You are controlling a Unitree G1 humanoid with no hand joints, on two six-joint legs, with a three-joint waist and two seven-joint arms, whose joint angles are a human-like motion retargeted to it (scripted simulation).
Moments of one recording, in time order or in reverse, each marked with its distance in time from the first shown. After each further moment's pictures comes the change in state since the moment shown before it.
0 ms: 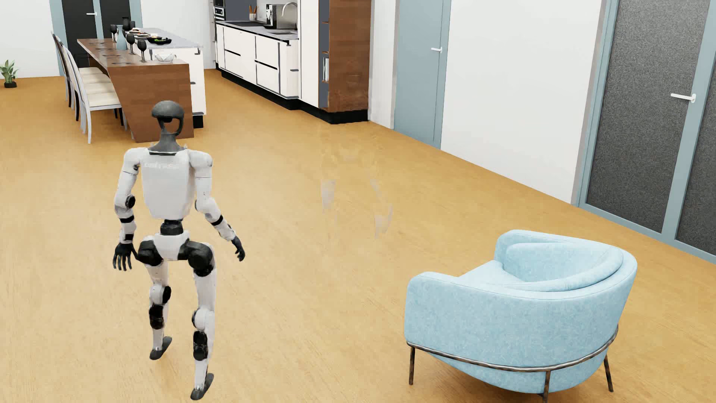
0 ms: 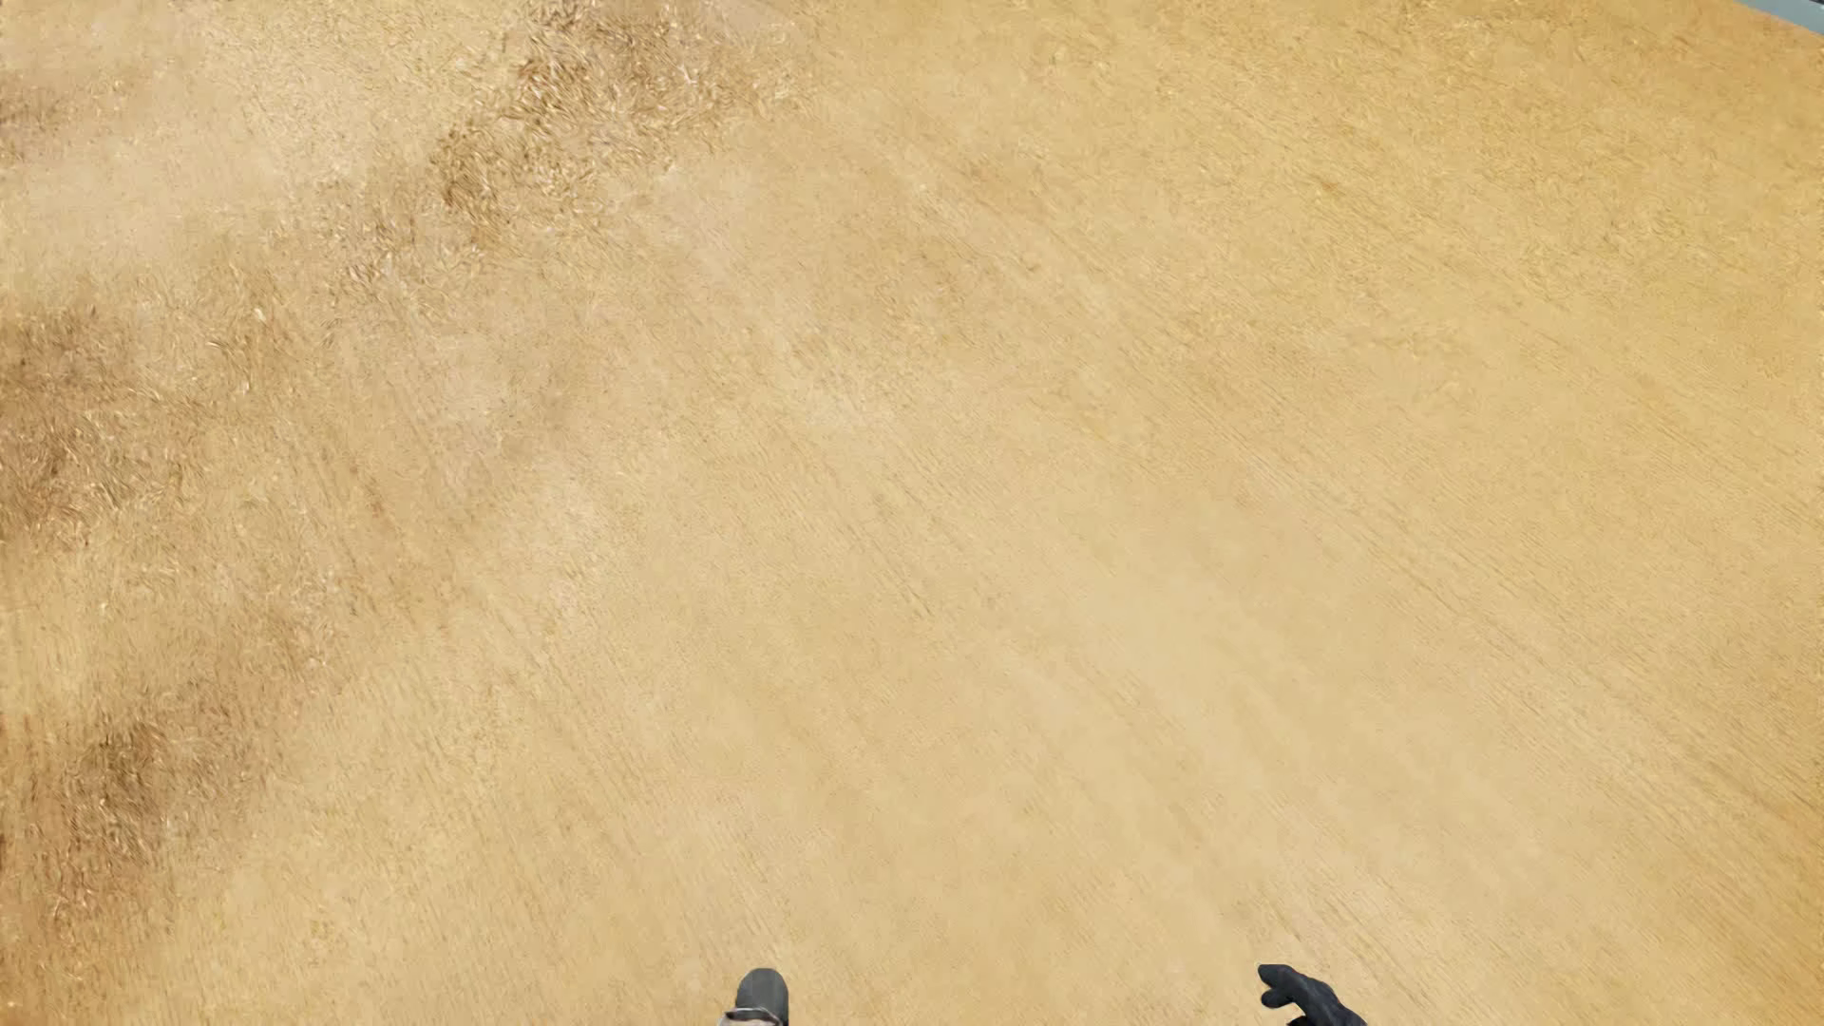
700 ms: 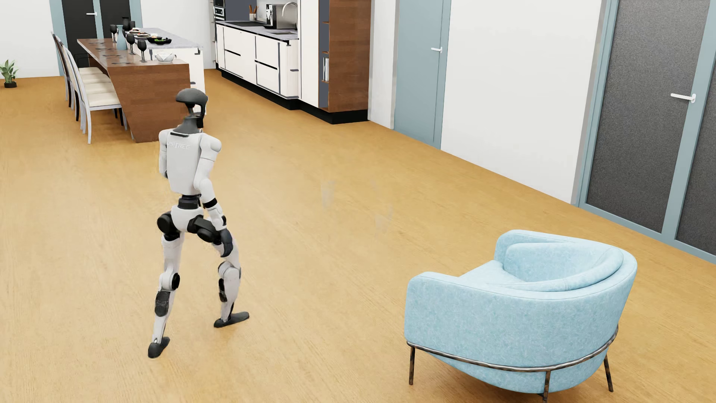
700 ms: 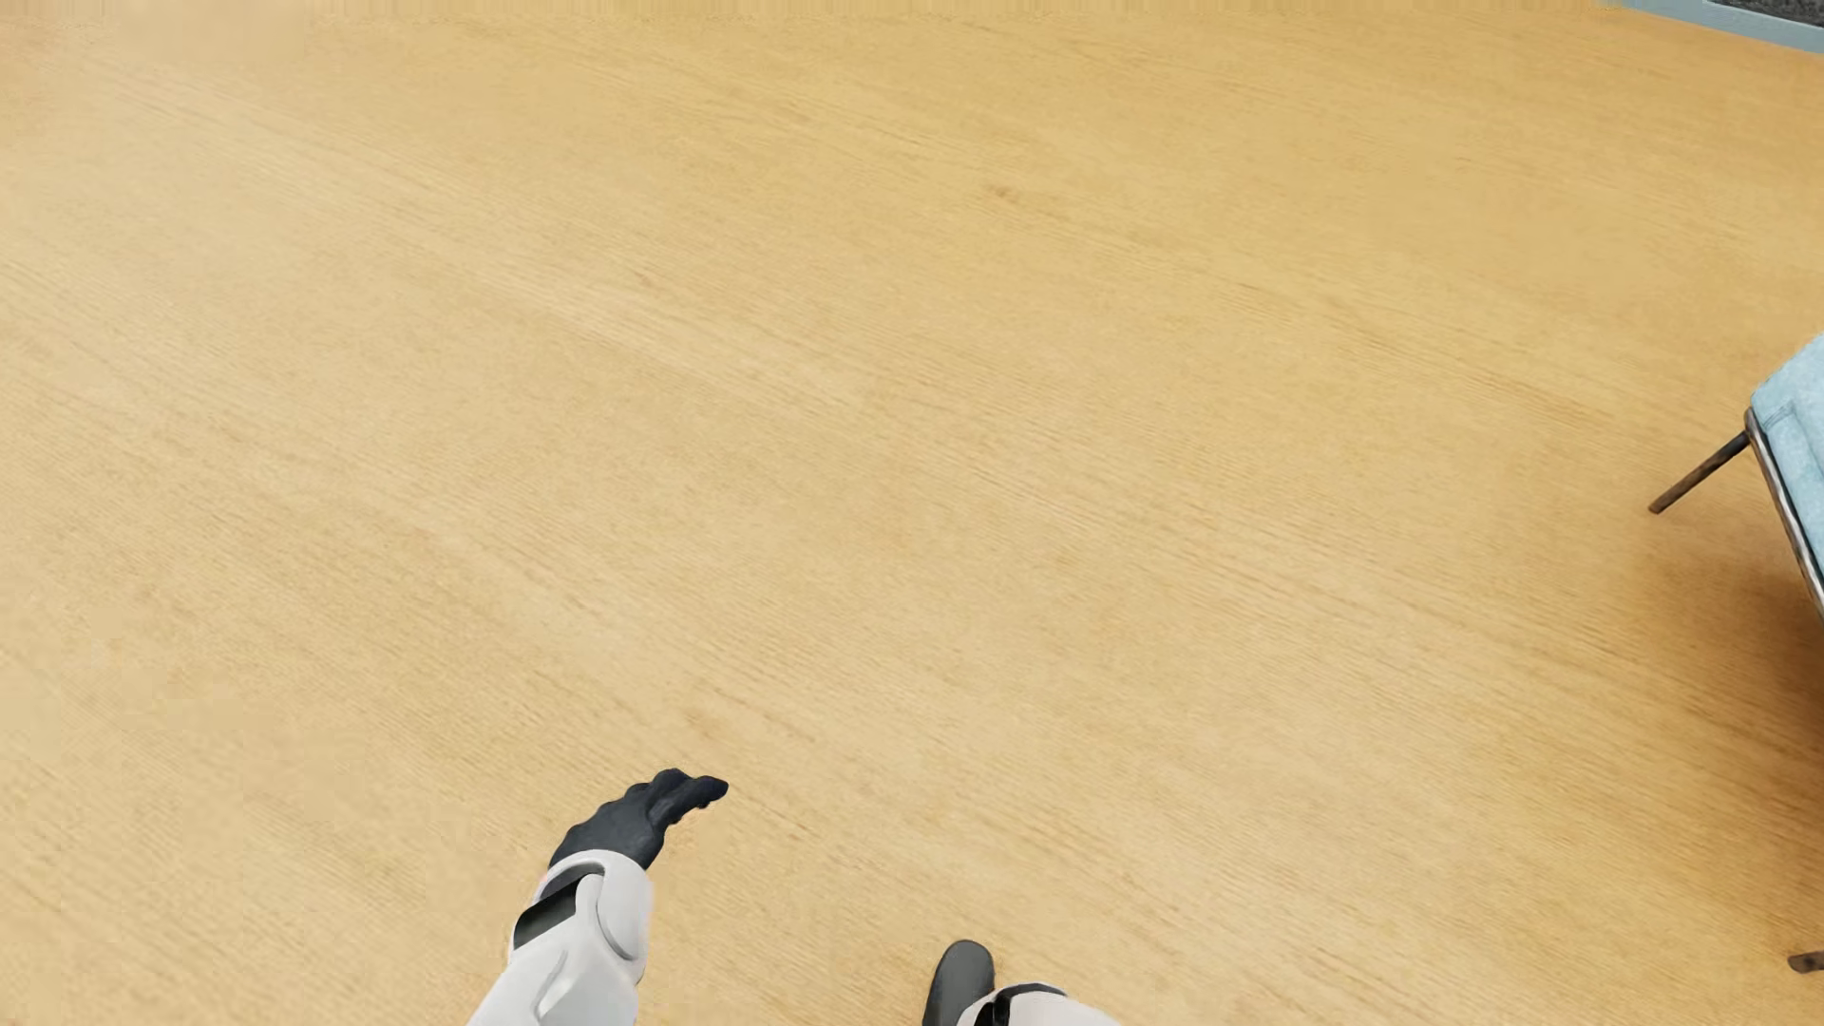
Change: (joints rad) body 0.561 -0.466 -0.104 -0.057 -0.131 -0.062 0.433 -0.382 -0.010 0.025 0.067 -0.405 0.218 -0.340 0.301 0.014 0.052 -0.025 -0.165 -0.084 -0.048 -0.200 0.068 0.017 0.030 -0.066 0.099 0.104 0.069
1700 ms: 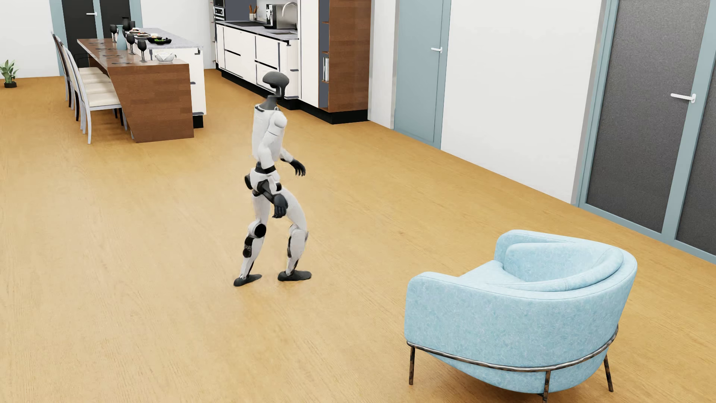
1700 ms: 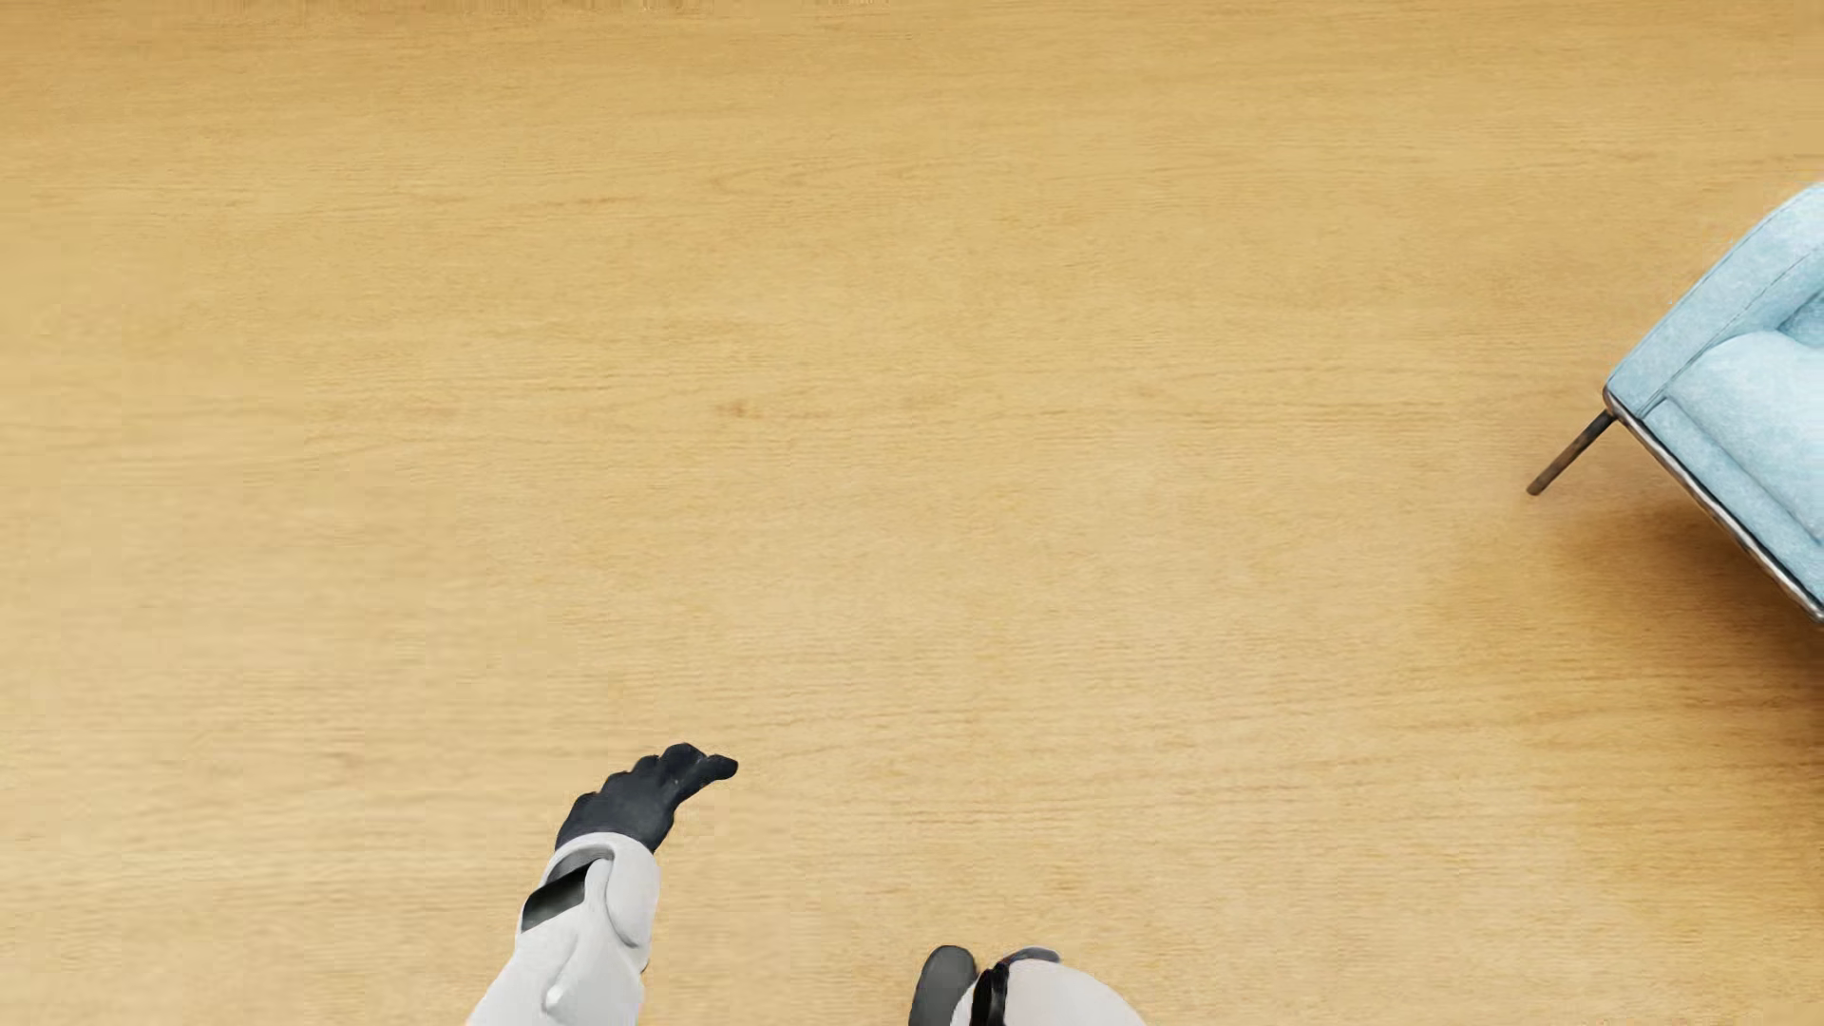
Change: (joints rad) body -0.133 -0.074 0.003 -0.114 -0.008 -0.013 -0.107 0.074 0.013 -0.056 0.197 -0.009 0.023 0.016 -0.029 -0.003 0.002 0.113 0.305 -0.001 -0.007 -0.026 -0.054 0.056 0.015 -0.026 0.003 0.020 -0.022
